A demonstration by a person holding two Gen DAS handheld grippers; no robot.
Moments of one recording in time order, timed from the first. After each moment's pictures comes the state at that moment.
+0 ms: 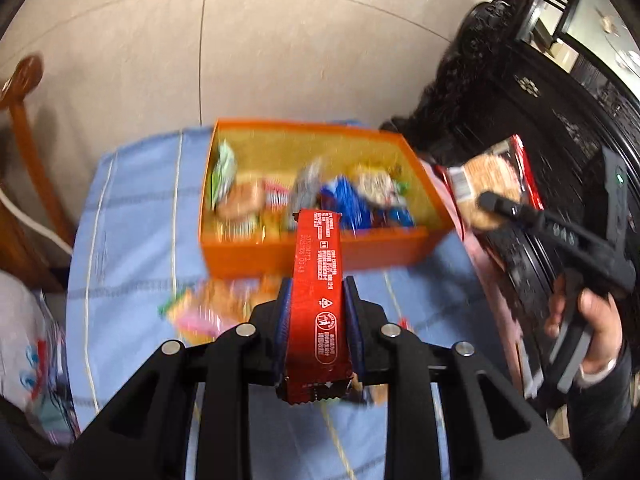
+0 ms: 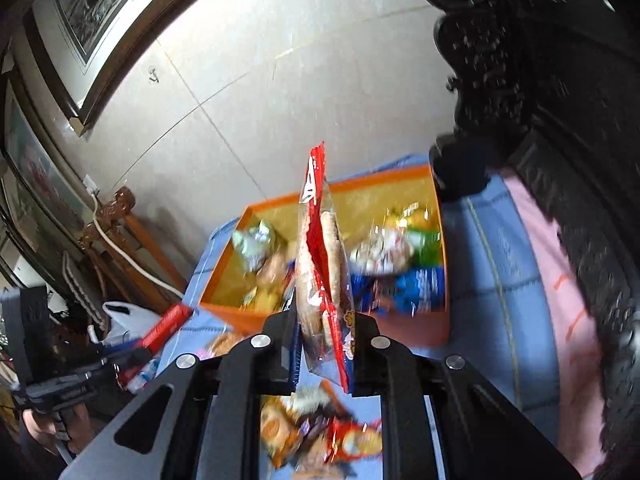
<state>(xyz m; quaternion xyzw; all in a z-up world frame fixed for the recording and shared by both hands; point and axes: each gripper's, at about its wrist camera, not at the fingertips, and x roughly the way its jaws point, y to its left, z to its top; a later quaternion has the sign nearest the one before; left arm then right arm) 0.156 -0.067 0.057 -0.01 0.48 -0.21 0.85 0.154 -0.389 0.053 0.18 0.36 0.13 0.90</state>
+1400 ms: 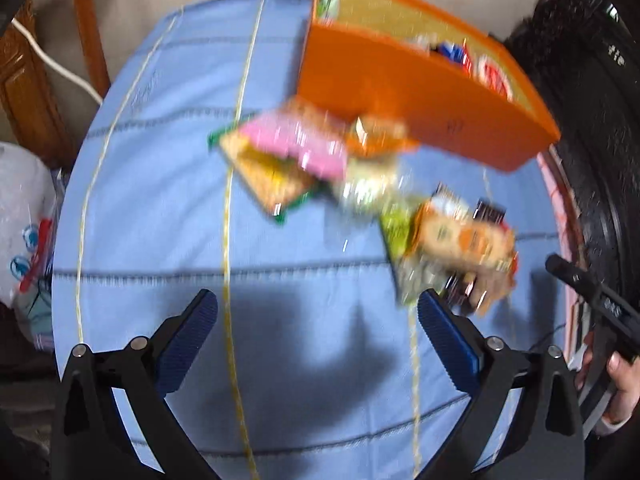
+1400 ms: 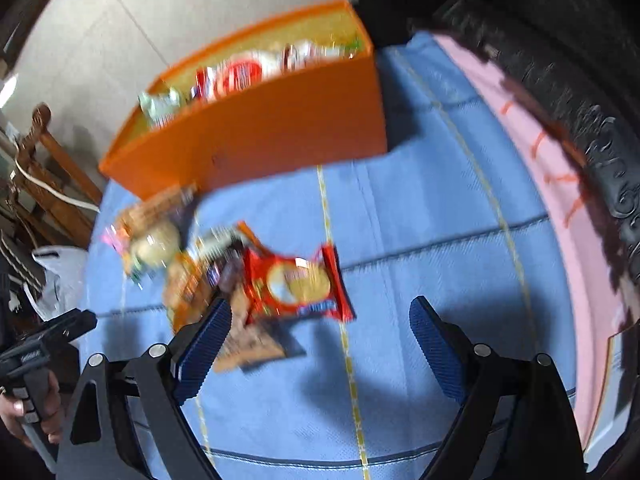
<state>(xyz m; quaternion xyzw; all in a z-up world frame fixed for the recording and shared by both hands) 0.091 0.004 -0.078 -0.02 0.61 -0.11 0.79 0.066 -0.358 -0.091 0.16 0.53 0.02 0.83</state>
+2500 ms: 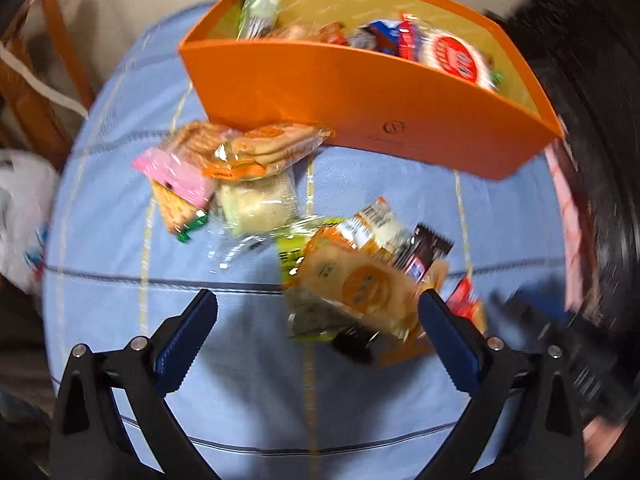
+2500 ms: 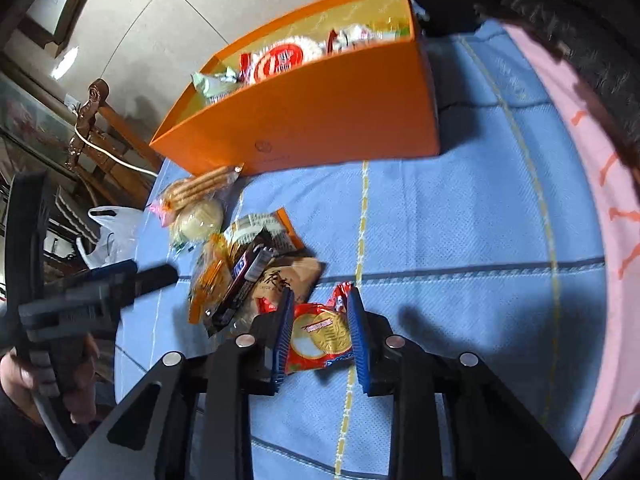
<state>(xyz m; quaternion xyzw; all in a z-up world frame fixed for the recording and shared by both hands) 0.125 -0.116 -0.070 -0.02 0.63 -0.03 0.77 0.086 -0.389 -0.100 0.19 0.54 0.17 0.80</state>
